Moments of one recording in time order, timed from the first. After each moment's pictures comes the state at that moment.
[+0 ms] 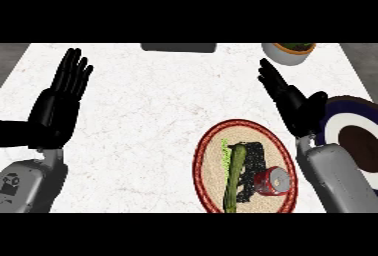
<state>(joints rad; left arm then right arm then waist) -0.30 0.32 -0.08 -1.59 0.26 0.16 0.00 -0.42 -0.30 0.22 -1.37 -0.20 -0.06 0.08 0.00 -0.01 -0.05</state>
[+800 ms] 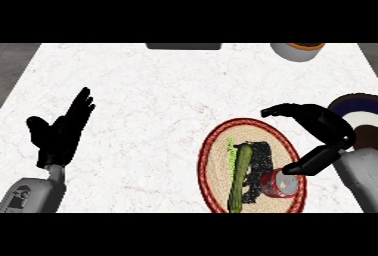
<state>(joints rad) -0.17 0.36 -0.11 -1.42 0.21 0.15 0.12 -0.37 -0.51 0.24 -1.25 -0.24 0.60 -0.53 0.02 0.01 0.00</state>
